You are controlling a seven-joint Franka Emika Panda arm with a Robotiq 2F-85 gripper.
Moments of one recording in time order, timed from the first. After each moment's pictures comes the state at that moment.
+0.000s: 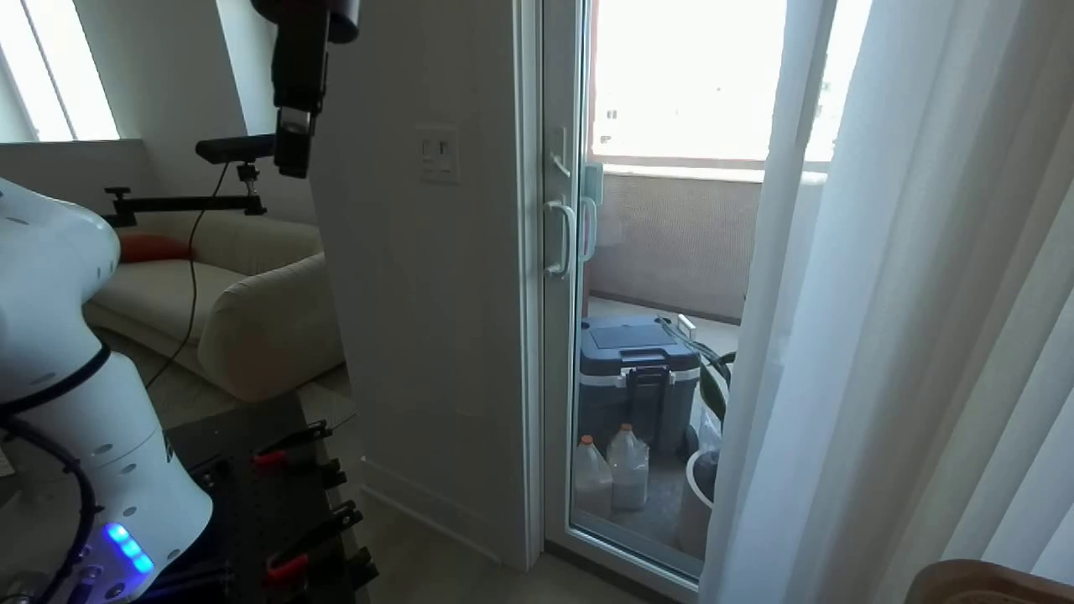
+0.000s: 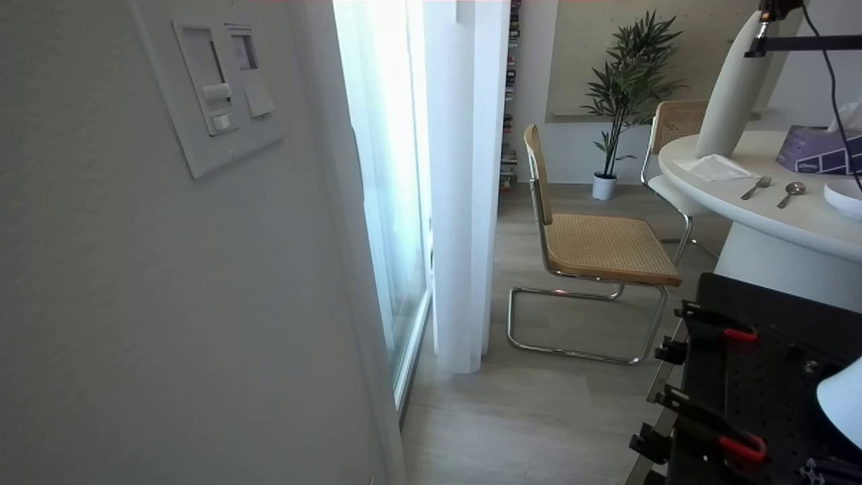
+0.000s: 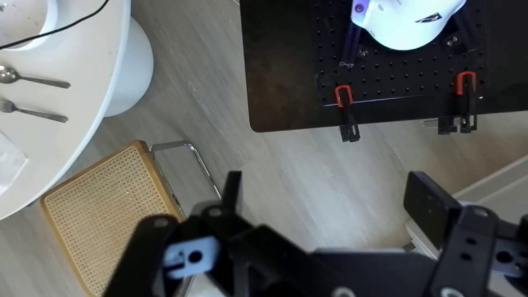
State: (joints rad) arm -0.18 -0.71 -0.16 -2.31 -0.32 1.38 -0.21
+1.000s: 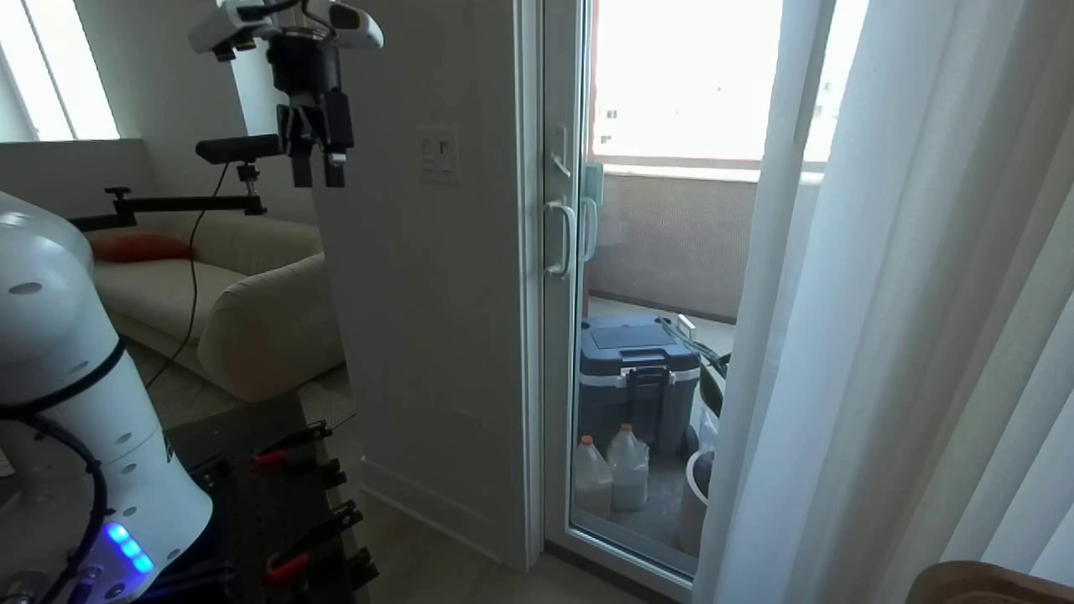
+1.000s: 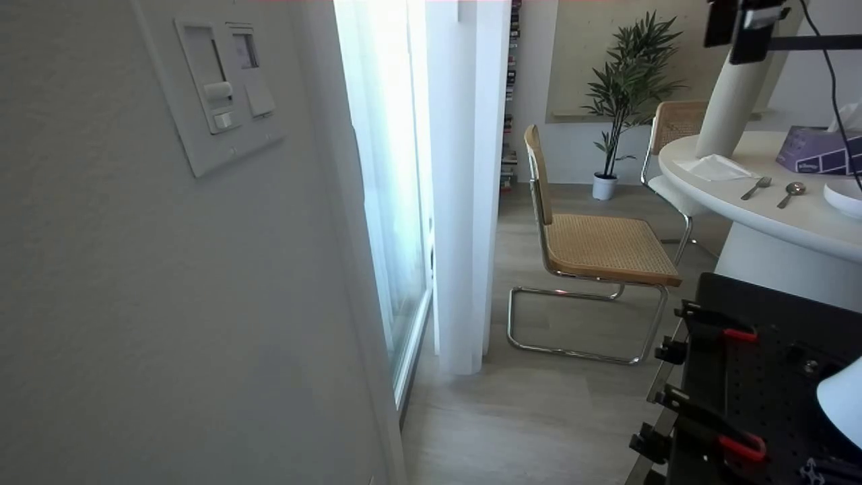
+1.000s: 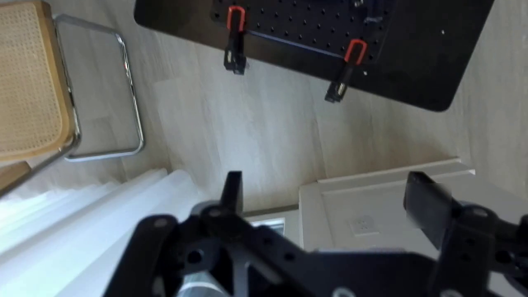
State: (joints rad) arm 0.13 -0.78 0.09 -2.47 -0.03 1.58 -0.08
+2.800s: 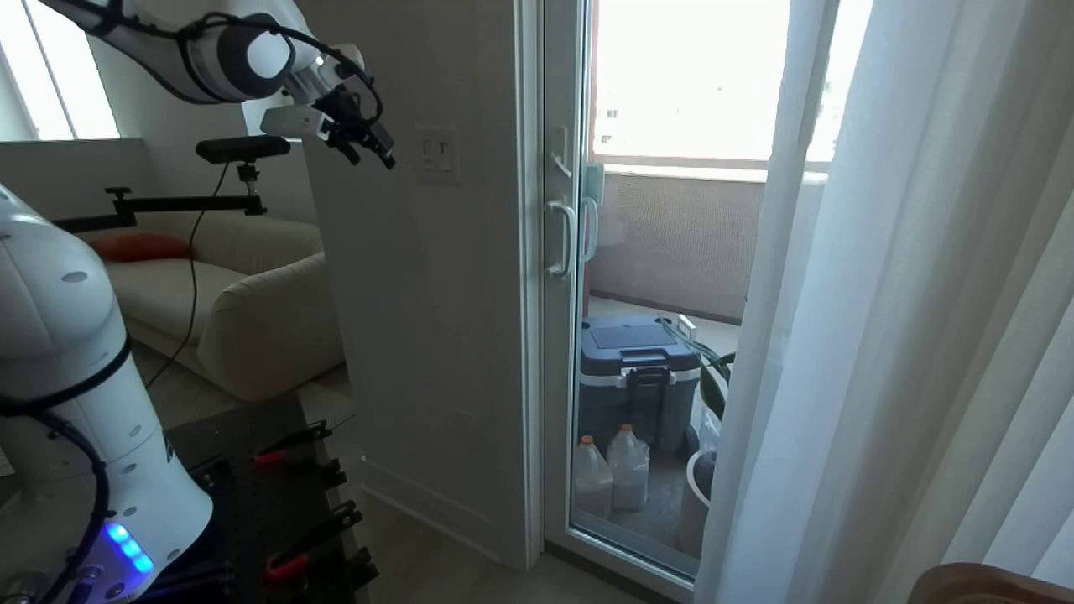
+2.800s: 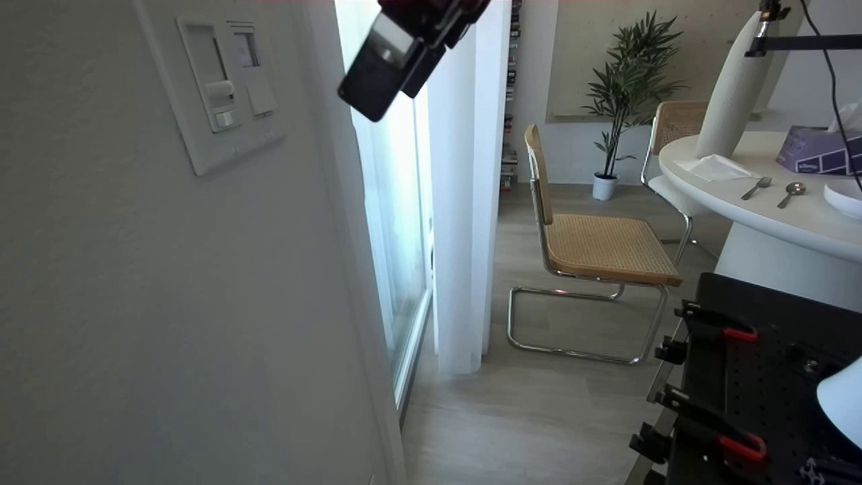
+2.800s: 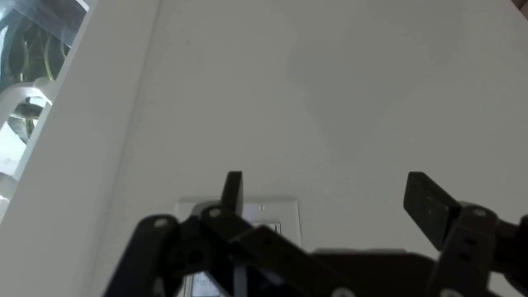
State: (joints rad) arm 0.35 -0.46 0.33 -2.55 0.15 2.78 0.08
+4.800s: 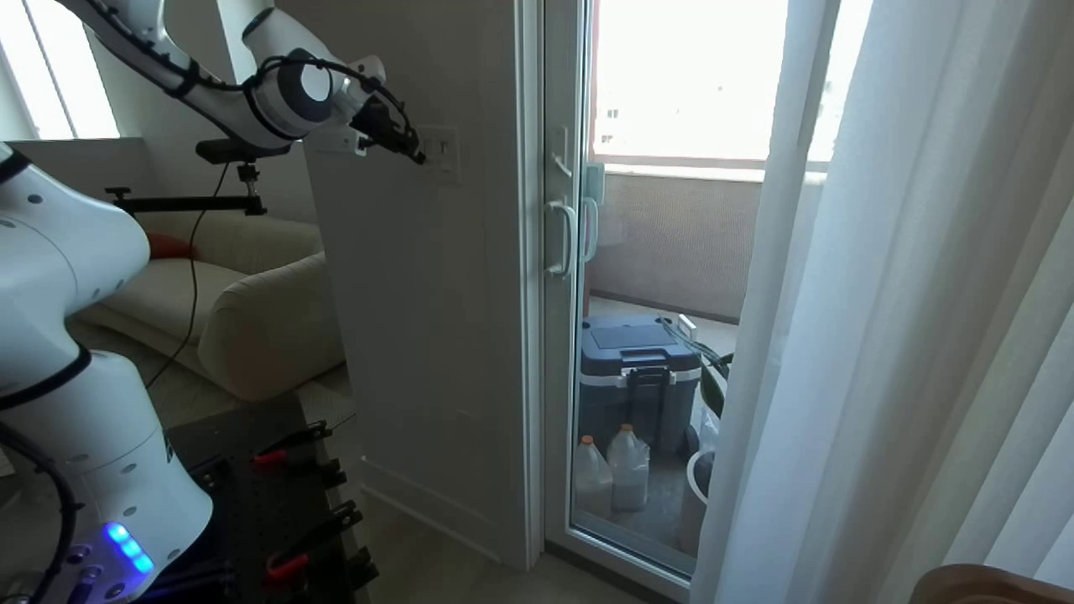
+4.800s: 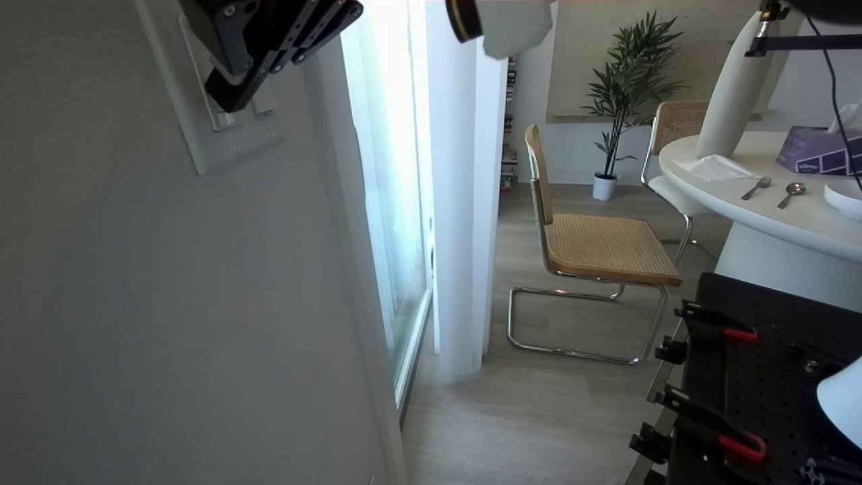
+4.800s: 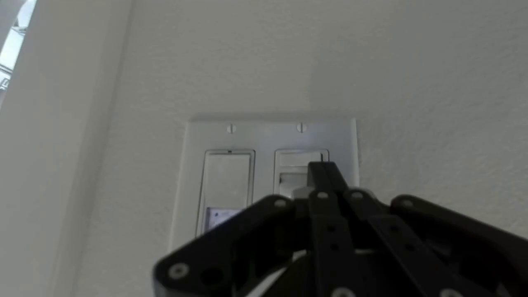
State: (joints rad) arm -0.51 -0.37 1.11 -2.39 -0.06 3.09 0.43
